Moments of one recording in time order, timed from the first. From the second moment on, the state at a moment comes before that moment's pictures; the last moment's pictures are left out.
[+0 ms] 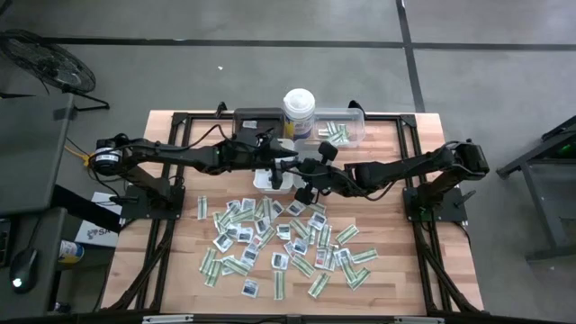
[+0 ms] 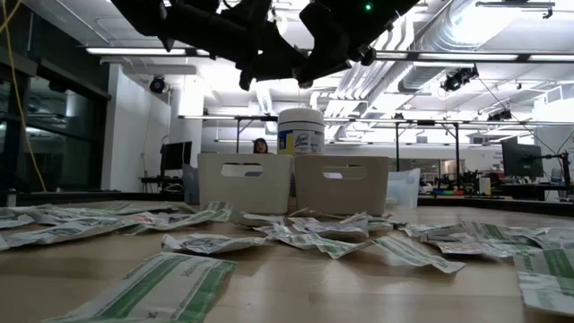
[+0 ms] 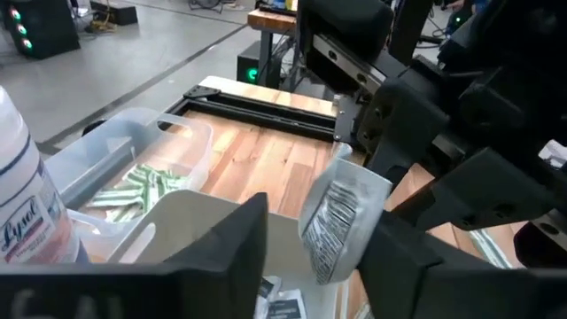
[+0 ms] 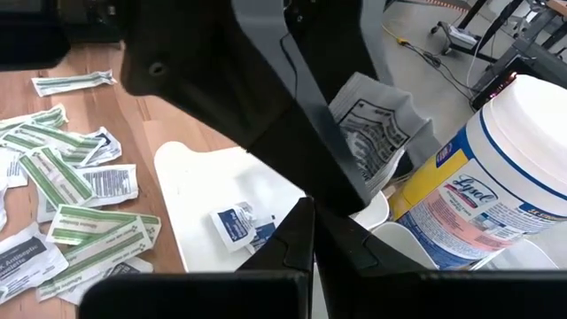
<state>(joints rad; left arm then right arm) 0.16 1.46 0.90 0.37 -0.03 -0.14 0.08 1.58 1.13 -0.15 0.62 0.11</state>
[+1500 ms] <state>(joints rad) 0.43 1.40 0.90 0.10 0.09 0.05 0.08 1.35 1.13 -0.55 0.49 0.51</state>
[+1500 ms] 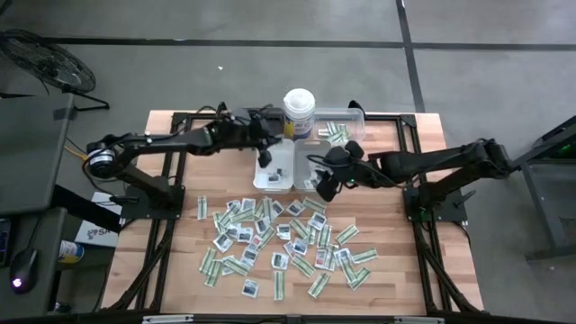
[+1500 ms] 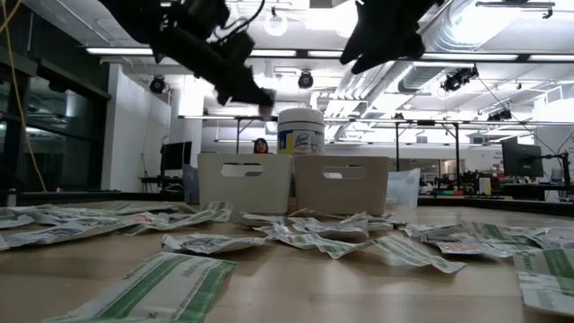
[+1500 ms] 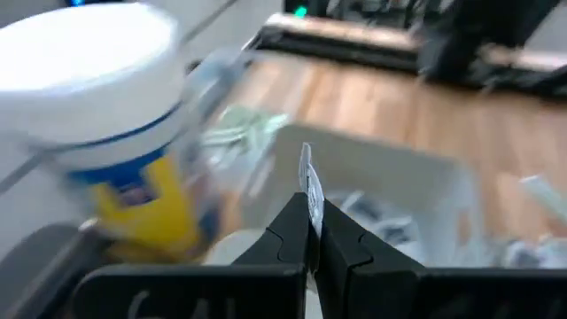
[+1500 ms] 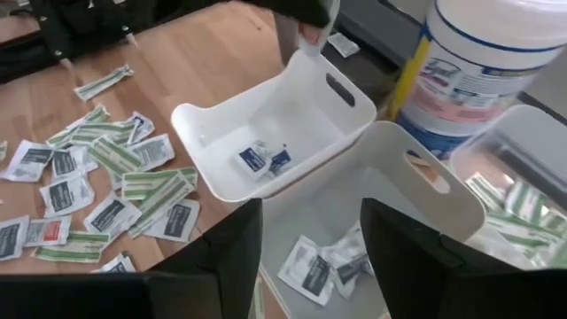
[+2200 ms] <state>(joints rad) 0.73 1.55 0.90 0.08 0.05 -0.45 0.08 1.35 1.12 -0.59 0.58 0.61</state>
